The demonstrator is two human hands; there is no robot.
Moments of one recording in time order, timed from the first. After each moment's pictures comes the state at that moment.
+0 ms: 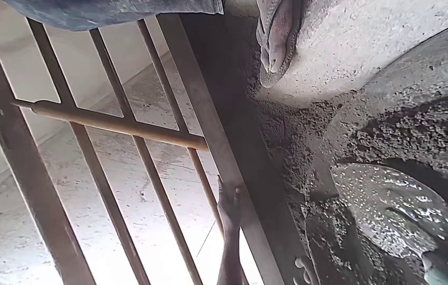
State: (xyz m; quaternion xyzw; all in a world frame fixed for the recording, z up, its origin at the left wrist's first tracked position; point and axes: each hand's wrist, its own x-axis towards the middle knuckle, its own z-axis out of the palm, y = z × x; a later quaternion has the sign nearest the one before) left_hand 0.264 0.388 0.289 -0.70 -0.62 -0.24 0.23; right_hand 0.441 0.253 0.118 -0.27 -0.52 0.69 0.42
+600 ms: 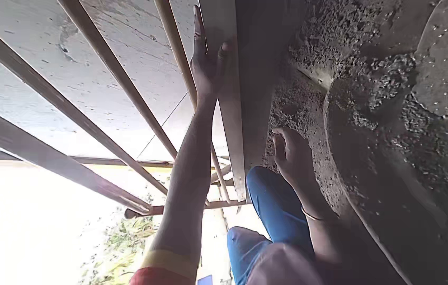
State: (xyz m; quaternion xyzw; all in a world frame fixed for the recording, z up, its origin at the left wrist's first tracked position) left_hand 0.252 0.401 0.295 -0.77 -0.55 -0.27 0.16; right_hand 0.411 0.241 0.082 -0.42 -0.56 0.48 0.53
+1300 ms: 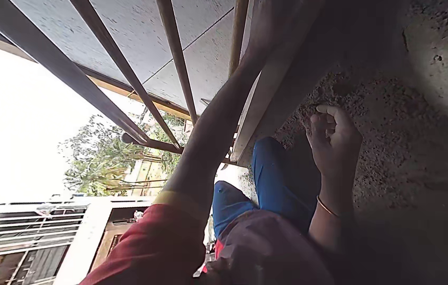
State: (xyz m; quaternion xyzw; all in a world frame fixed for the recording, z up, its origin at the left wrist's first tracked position) left_hand 0.227 0.369 0.269 -0.73 -0.62 -0.24 0.15; right_hand 0.415 0.237 0.083 -0.39 -0.59 0.50 0.50
